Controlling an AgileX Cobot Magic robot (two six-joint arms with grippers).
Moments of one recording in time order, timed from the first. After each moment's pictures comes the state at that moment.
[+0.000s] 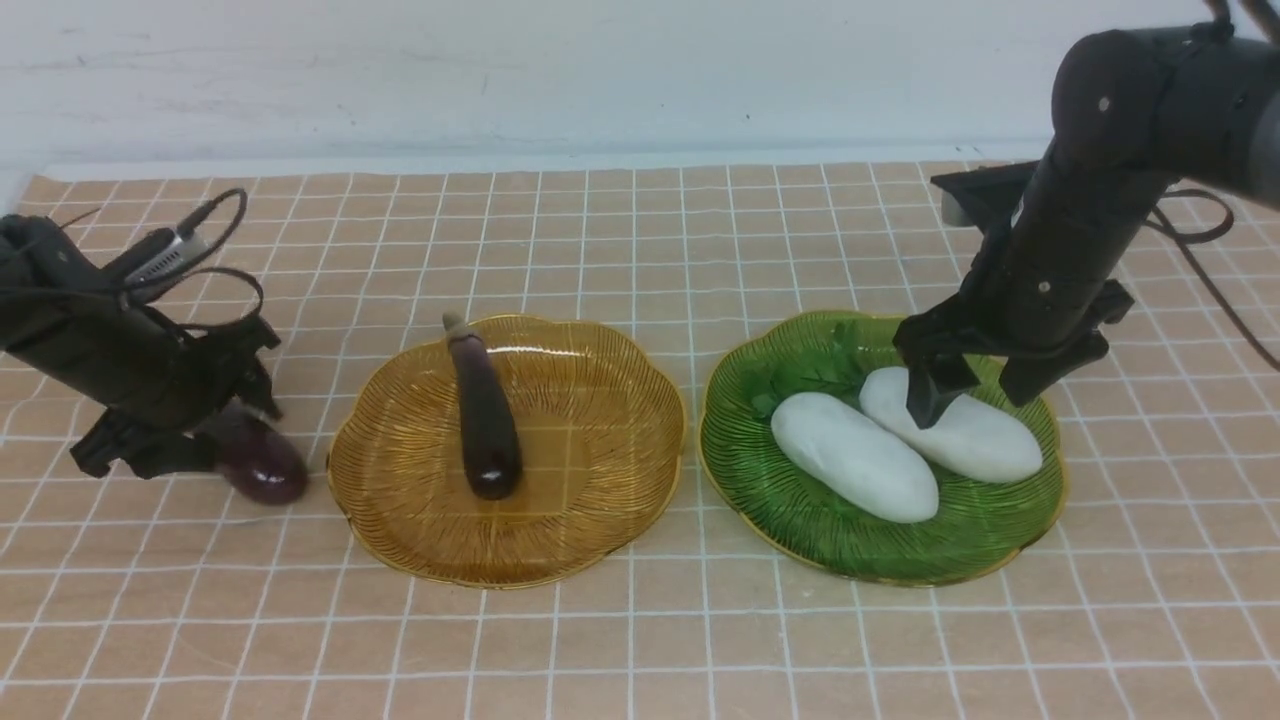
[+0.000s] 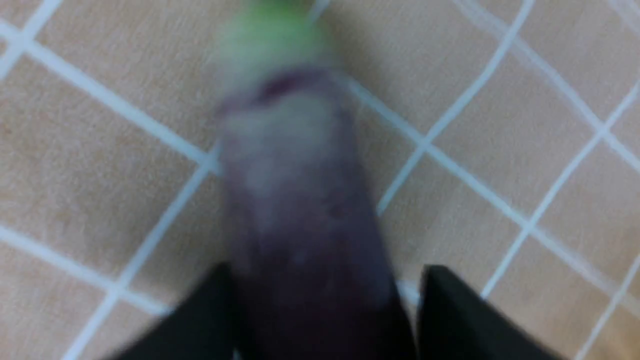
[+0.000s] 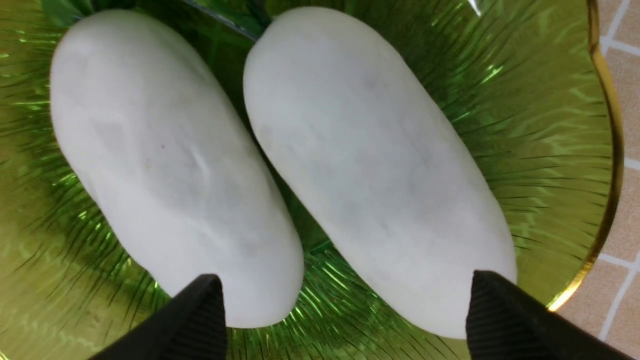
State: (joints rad) right arm 0.25 2.00 -1.63 0.11 1.23 -0.07; left arm 0.19 2.00 -1.31 -0.37 0.58 -0.26
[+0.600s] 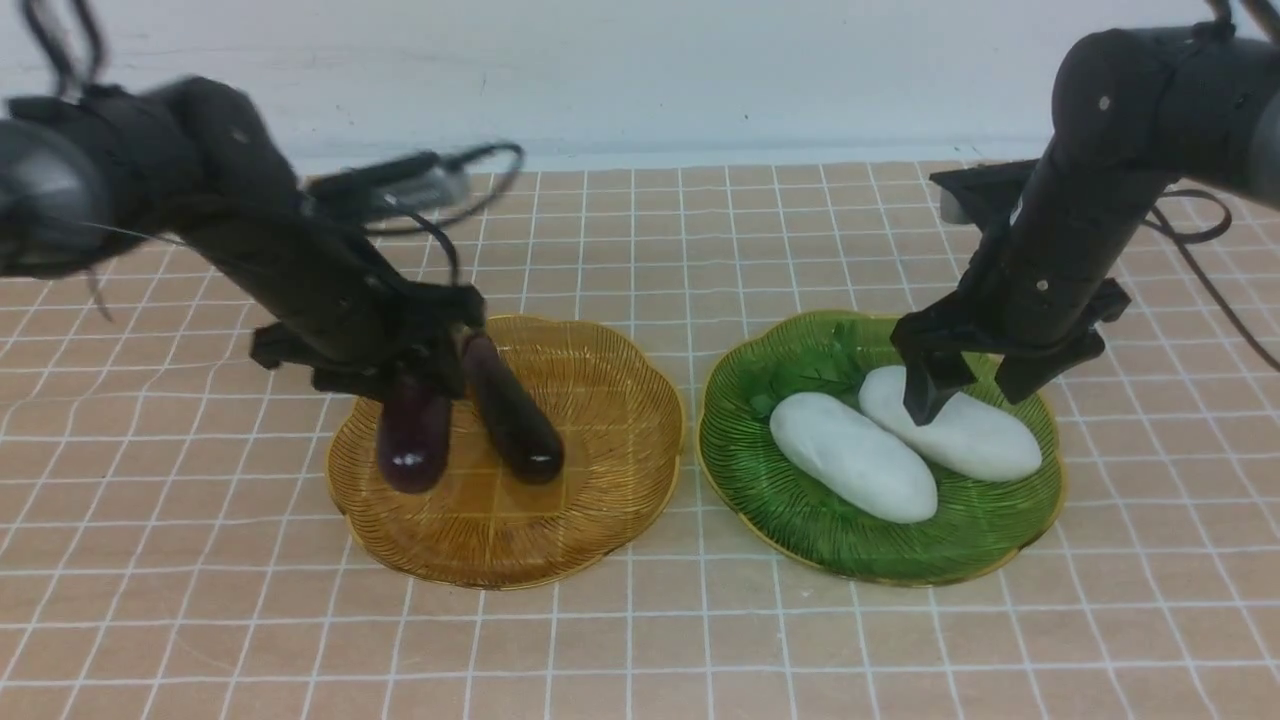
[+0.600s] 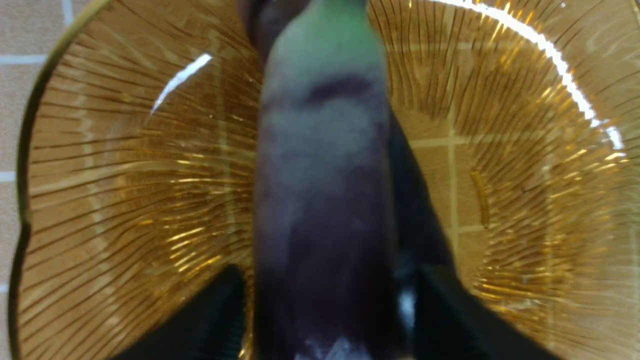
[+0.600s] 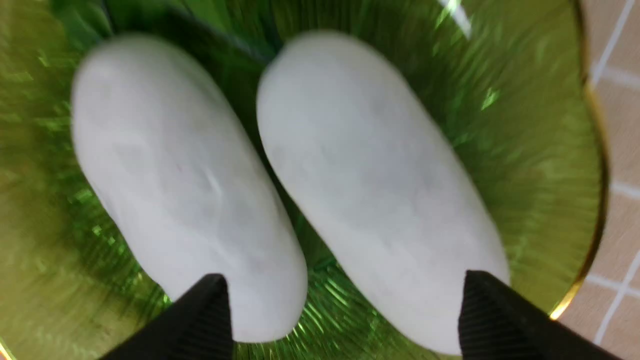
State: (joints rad) right arm 0.25 1.99 -1.67 0.12 1.23 -0.08; left arm -0.16 1.93 -1.45 -0.33 0.84 0.00
